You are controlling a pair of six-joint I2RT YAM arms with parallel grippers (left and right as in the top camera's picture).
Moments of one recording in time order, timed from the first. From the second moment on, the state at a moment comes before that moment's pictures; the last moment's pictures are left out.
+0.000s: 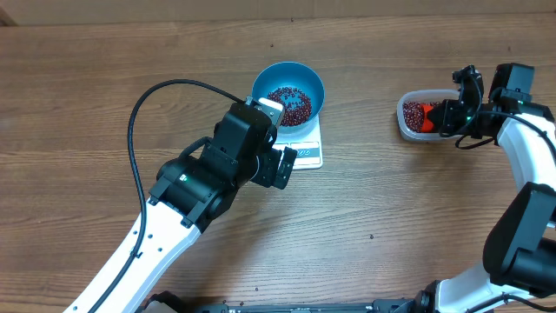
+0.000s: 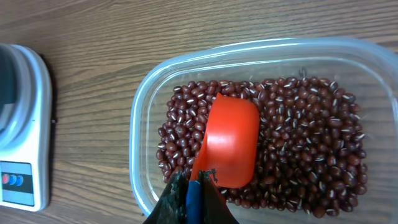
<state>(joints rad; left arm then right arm) -0.60 1.28 1.24 -0.82 -0.09 -0.18 -0.31 1.78 1.27 -0.64 -0.47 -0.17</state>
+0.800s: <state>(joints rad) -0.60 1.28 1.24 -0.82 -0.09 -0.18 -0.37 1.82 1.27 -0.65 -0.65 -0.17</state>
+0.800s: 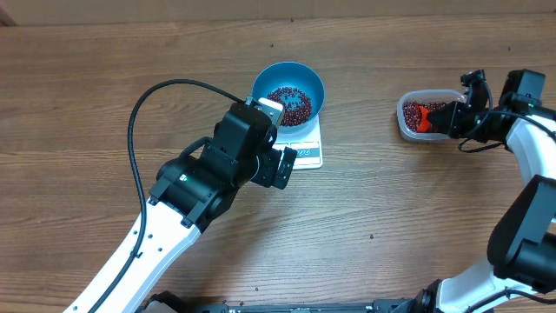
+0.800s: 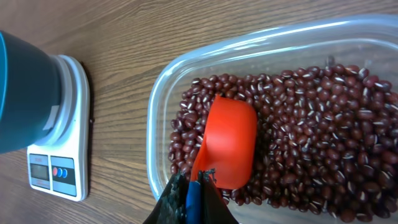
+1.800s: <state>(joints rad) -0.60 1.28 1.24 -0.82 -0.09 -0.18 -0.57 1.95 1.27 -0.62 -1.04 -0.14</state>
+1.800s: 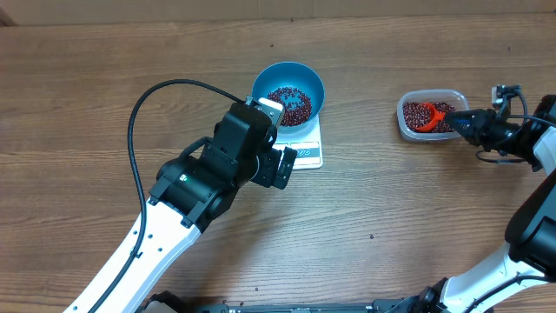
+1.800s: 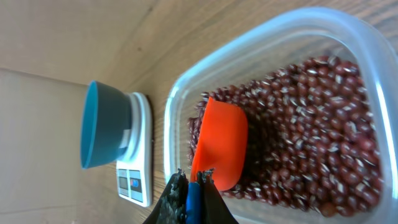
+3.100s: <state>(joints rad) -0.60 1.28 1.24 -0.82 -0.09 -0.18 -0.63 1.95 1.27 -0.66 -1.53 -0.14</state>
